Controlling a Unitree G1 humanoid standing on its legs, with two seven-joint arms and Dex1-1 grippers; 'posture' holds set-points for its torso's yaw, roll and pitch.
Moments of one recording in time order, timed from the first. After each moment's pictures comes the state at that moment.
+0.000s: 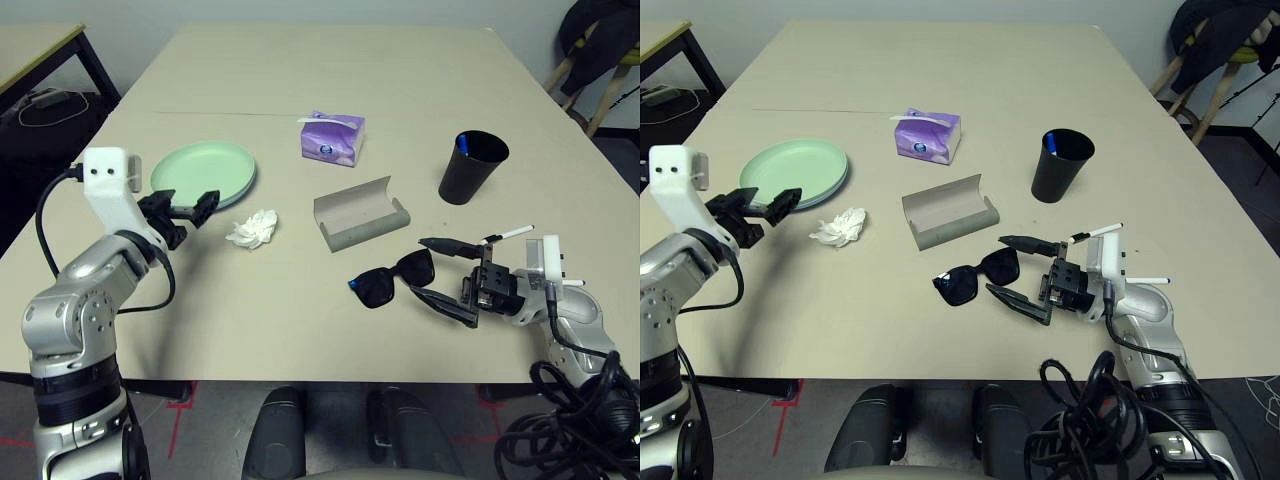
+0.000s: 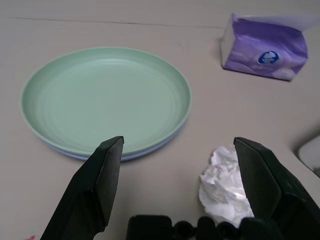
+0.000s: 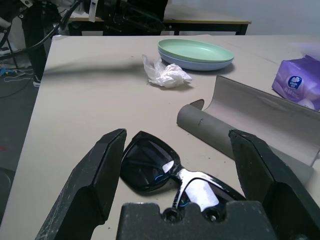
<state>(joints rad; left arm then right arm) -0.25 0.51 0.35 -0.35 -0.49 0.89 -0.29 -0.12 -0.44 -0.05 0.11 0.46 -0.23 1.21</state>
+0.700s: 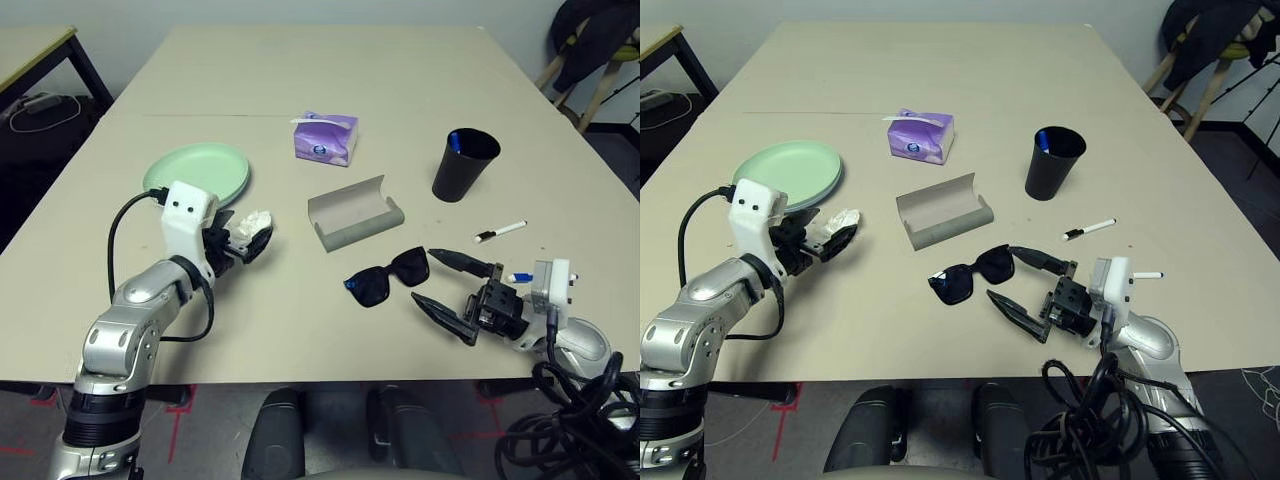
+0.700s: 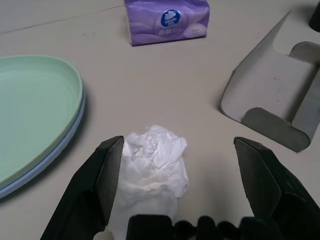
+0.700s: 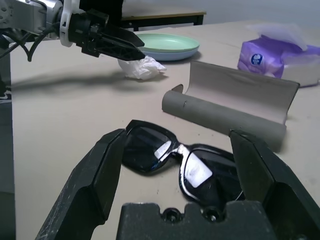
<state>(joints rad) -0.18 0.54 0.10 -0.31 -0.34 0.64 -0.43 0.06 -0.43 -0.05 -0.06 0.45 -0.18 1.03</state>
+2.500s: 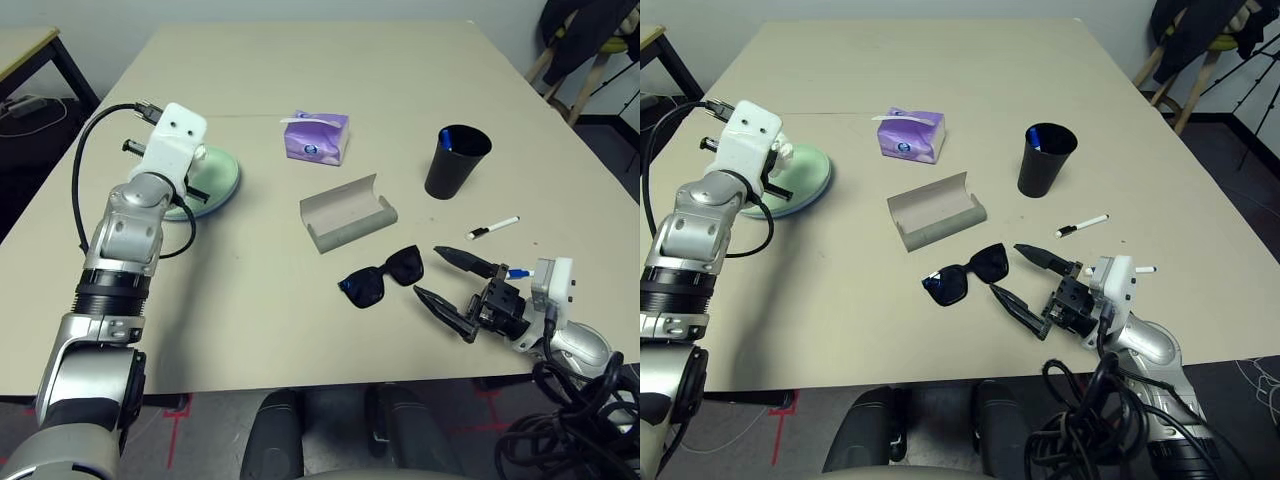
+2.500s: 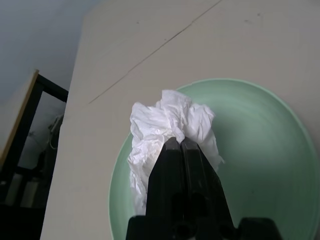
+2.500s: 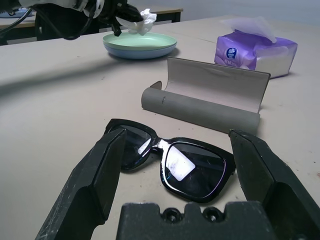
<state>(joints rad) -0.72 0.65 -0.08 0.34 0.19 0.57 -0.25 0.08 -0.43 -0.05 -0.09 0.45 -0.16 0.95</state>
